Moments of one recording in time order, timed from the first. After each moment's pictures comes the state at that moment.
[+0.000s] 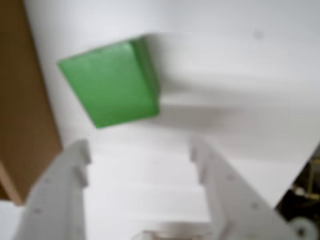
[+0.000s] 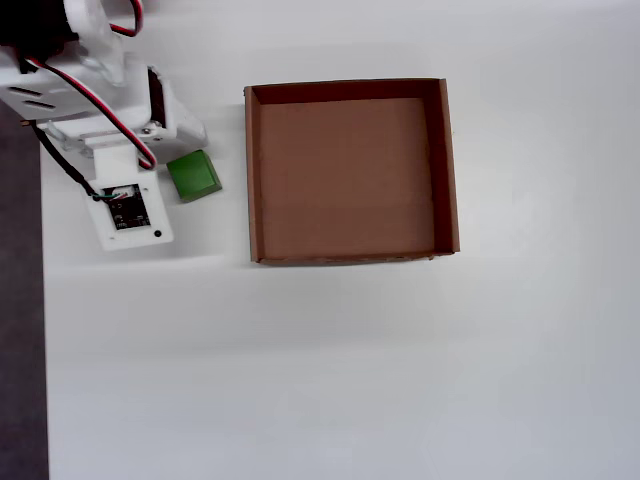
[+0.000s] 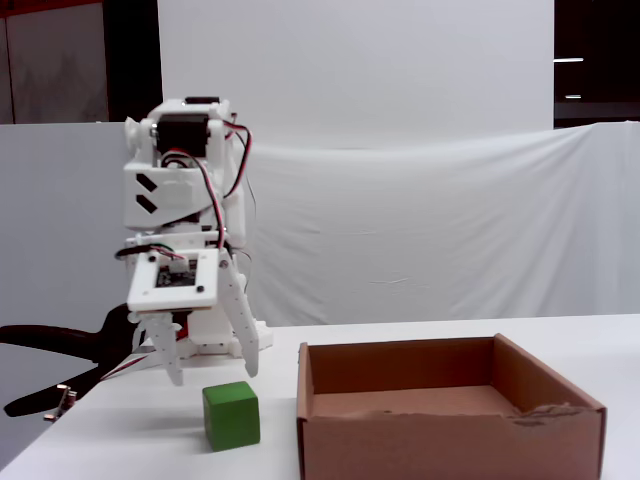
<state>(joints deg) -3.3 109.0 128.1 50.6 -74.2</state>
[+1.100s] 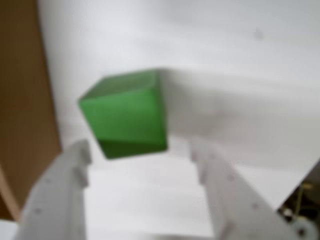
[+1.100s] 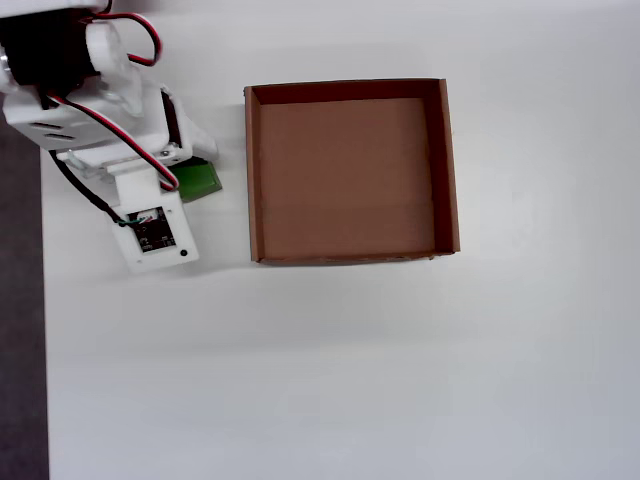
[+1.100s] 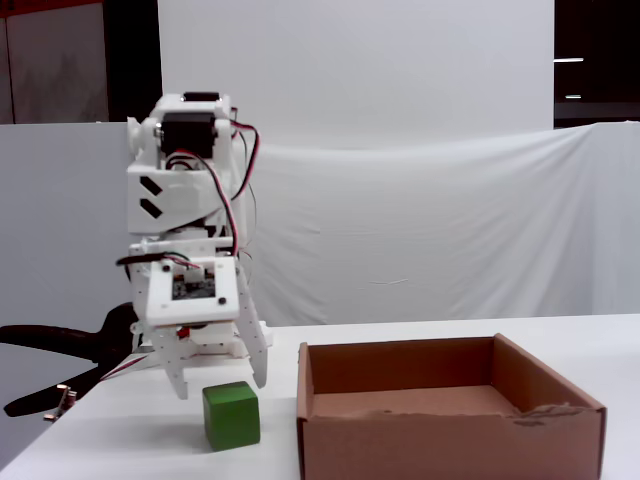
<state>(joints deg) -4.4 99.5 121.1 48.3 -77.3</state>
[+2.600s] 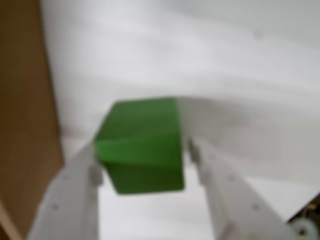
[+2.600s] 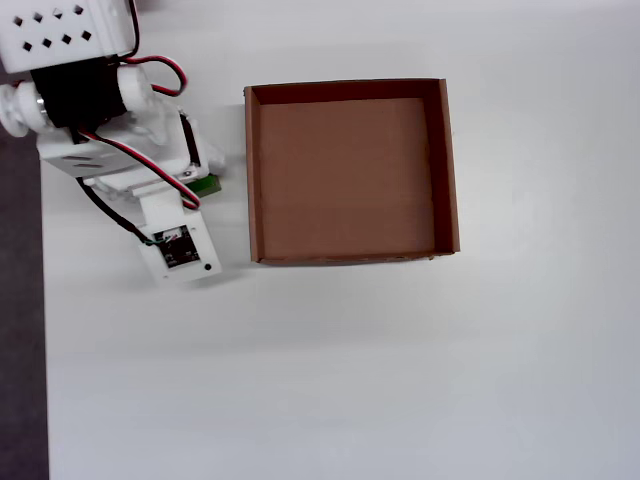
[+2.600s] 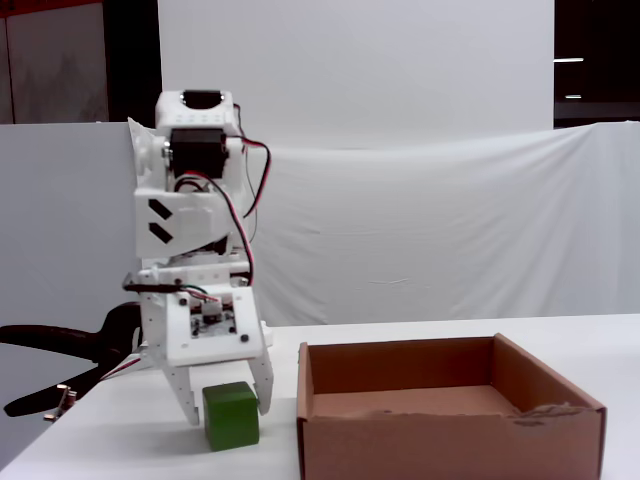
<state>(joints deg) -6.7 90.7 116.1 46.6 -77.7</state>
